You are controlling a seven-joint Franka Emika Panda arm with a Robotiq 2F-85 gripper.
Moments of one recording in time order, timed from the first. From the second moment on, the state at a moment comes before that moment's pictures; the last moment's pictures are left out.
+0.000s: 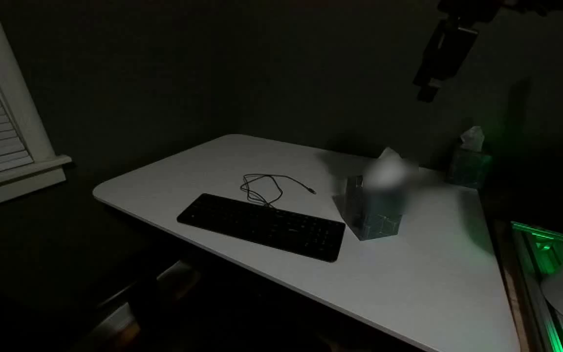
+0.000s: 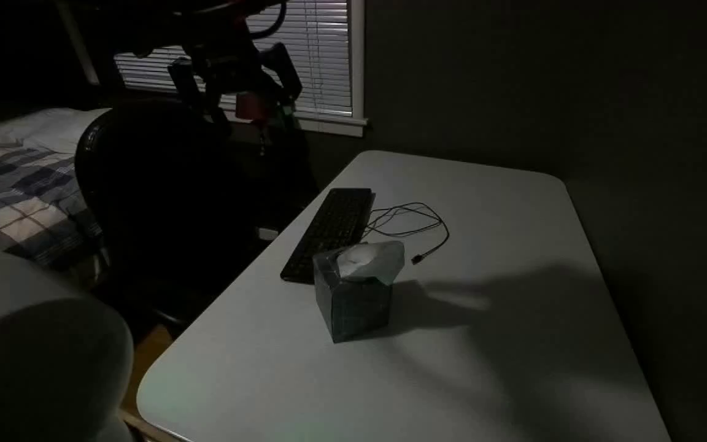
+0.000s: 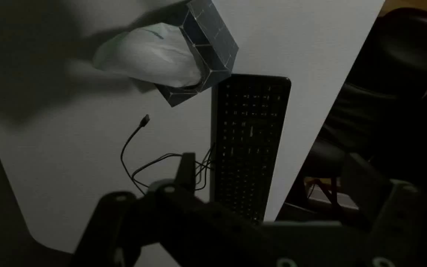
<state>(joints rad) 0.08 -0.96 0.08 -2.76 -0.08 2.10 -0.09</state>
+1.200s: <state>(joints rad) 0.20 -0.57 0.07 -2.71 0.01 2.41 -0.12</state>
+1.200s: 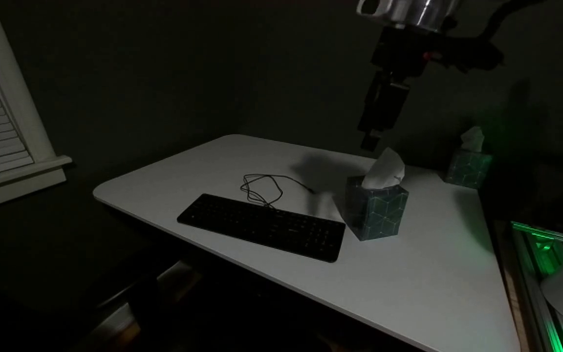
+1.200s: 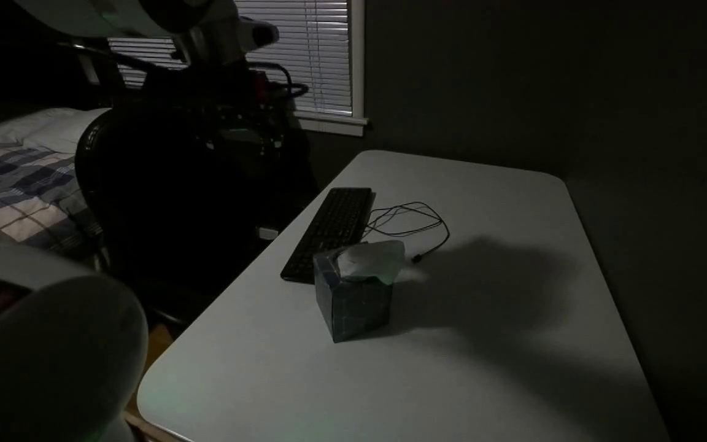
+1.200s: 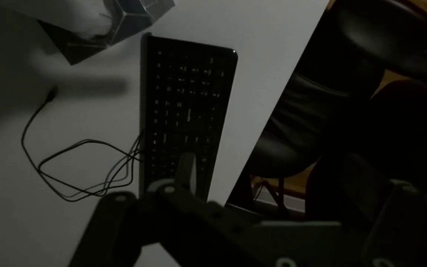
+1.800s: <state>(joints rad) 0.18 -0.02 -0.01 -2.48 0.13 2.69 -0.33</state>
